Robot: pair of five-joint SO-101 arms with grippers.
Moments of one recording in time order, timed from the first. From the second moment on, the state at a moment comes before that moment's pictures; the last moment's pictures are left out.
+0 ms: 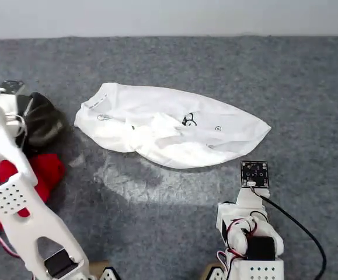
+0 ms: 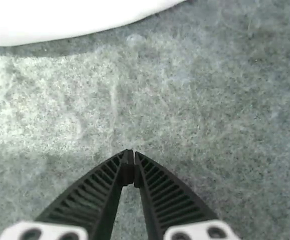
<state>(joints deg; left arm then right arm) -37.7 49.8 -45.4 97.1 -33.8 -2.6 -103.6 95.9 74.7 -3.5</state>
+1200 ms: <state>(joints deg) -31.1 -11.5 -6.1 99.6 -21.9 -2.6 -103.6 95.9 74.7 -3.5</state>
